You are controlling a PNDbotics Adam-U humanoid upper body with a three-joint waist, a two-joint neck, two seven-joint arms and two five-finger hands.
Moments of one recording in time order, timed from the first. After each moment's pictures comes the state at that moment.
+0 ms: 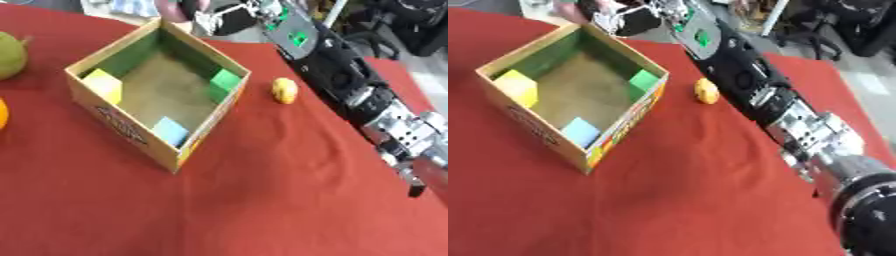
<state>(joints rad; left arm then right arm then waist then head) -0.69 0.44 -0.25 -1.99 0.56 -0.51 -0.28 -0.71 -0.98 0.06 -1.36 0.06 -0.91 0.06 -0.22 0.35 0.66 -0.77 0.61</state>
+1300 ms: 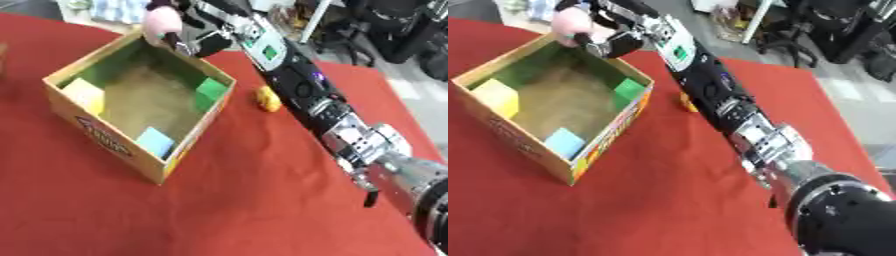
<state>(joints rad) -0.69 0.43 -0.26 -1.99 0.58 -0.48 -0.34 -0.68 -0.93 -0.07 -1.16 0.24 -0.83 0.33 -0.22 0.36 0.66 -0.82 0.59</state>
